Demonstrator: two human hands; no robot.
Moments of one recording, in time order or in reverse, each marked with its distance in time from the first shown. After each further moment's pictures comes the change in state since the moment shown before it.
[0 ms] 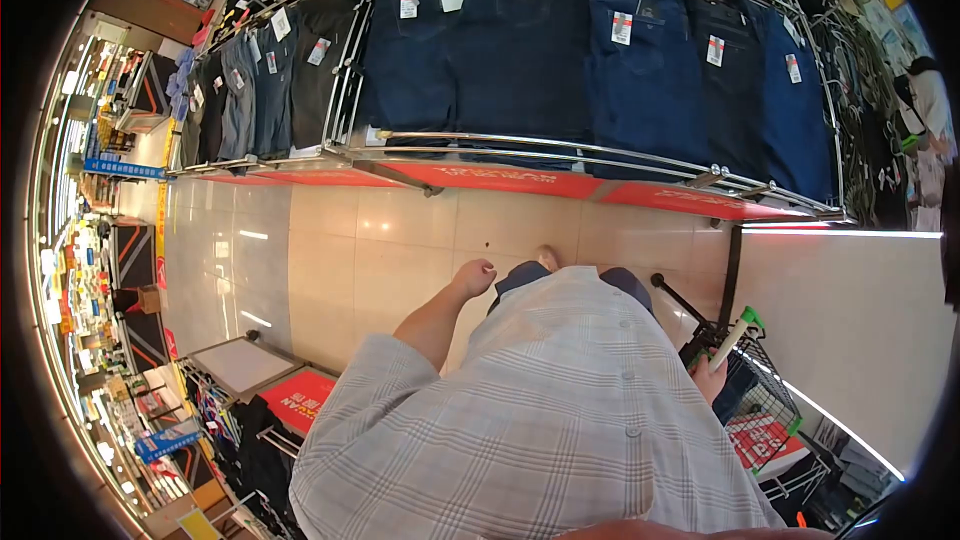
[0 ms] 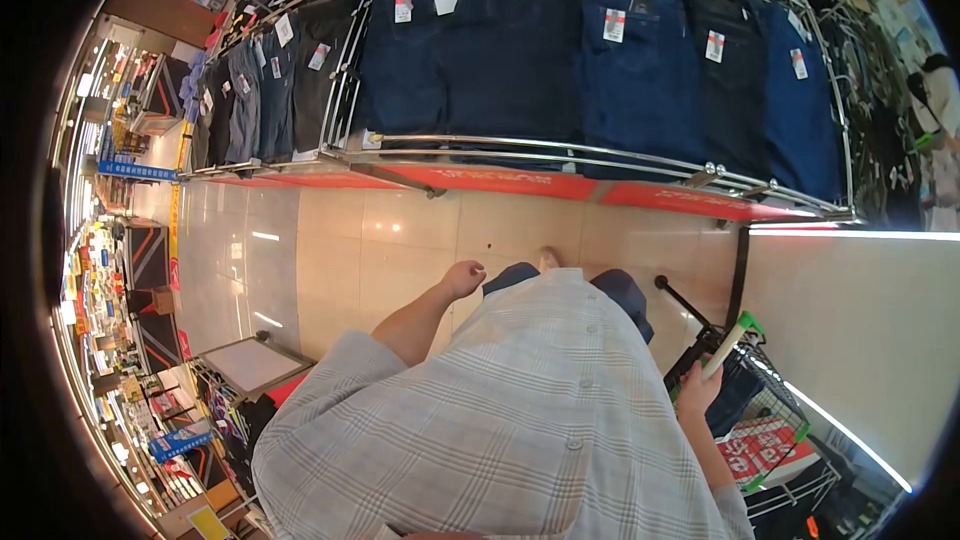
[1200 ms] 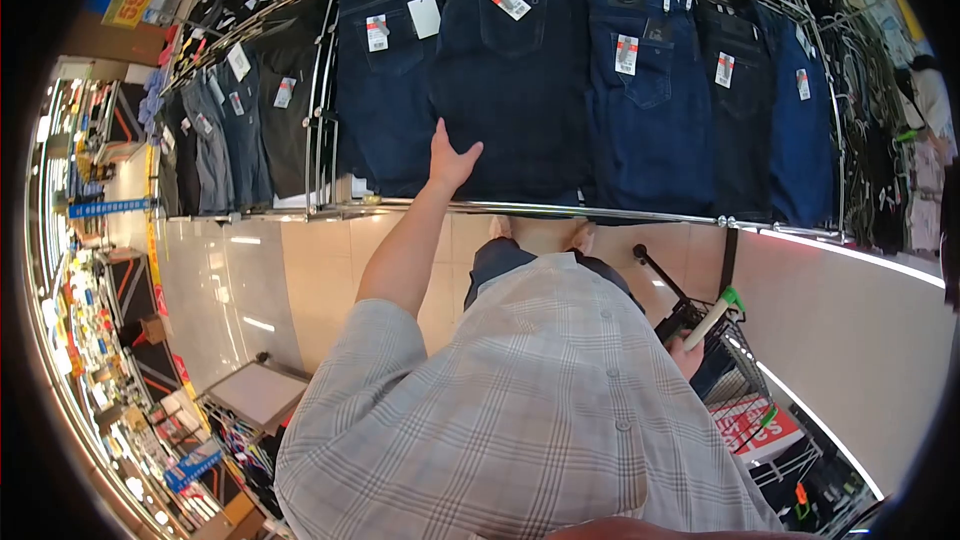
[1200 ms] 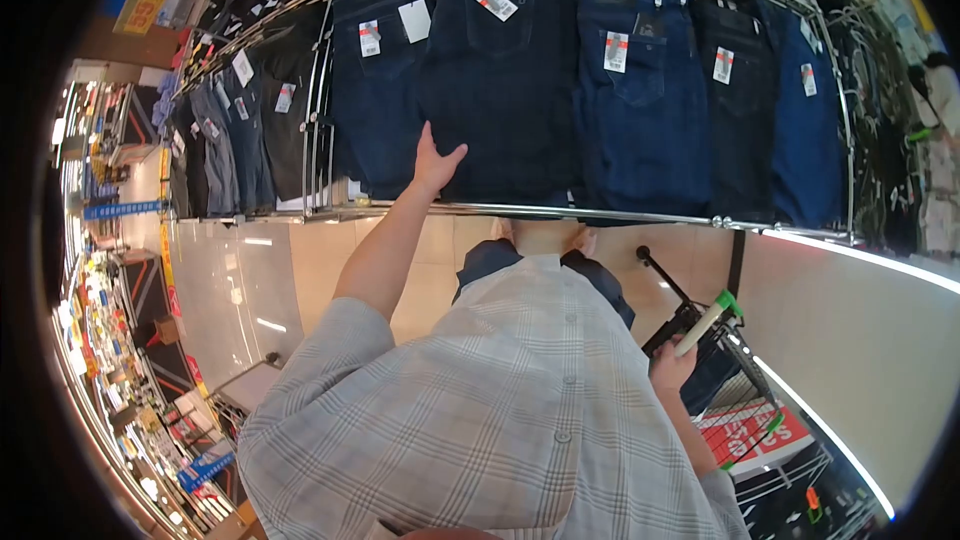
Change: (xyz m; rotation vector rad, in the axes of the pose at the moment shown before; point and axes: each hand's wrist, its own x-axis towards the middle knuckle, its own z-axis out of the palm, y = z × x) left_hand 0.208 0.163 -0.266 -0.285 0.568 0.172; right_hand 0.029 -0.103 0.150 0.017 0.008 0.059
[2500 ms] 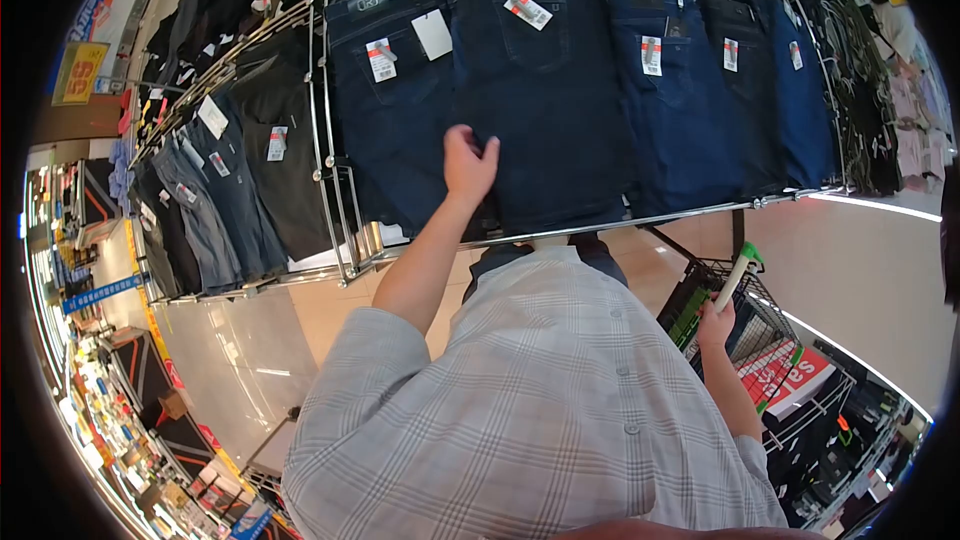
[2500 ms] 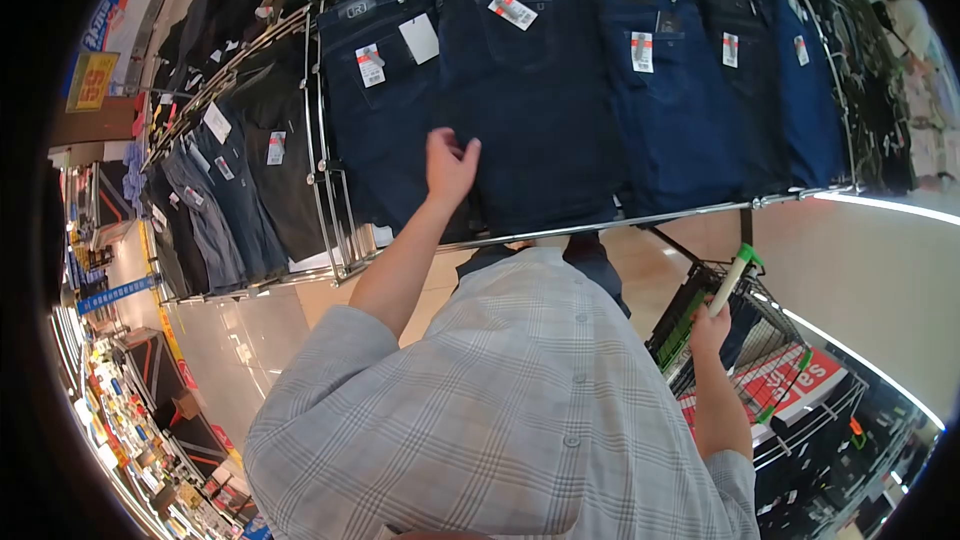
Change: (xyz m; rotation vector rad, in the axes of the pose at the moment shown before) left_hand 0.065 0.001 -0.050 -0.172 0.025 0.214; right_hand -0.027 -0.031 0.097 -0.070 0.138 -0.089
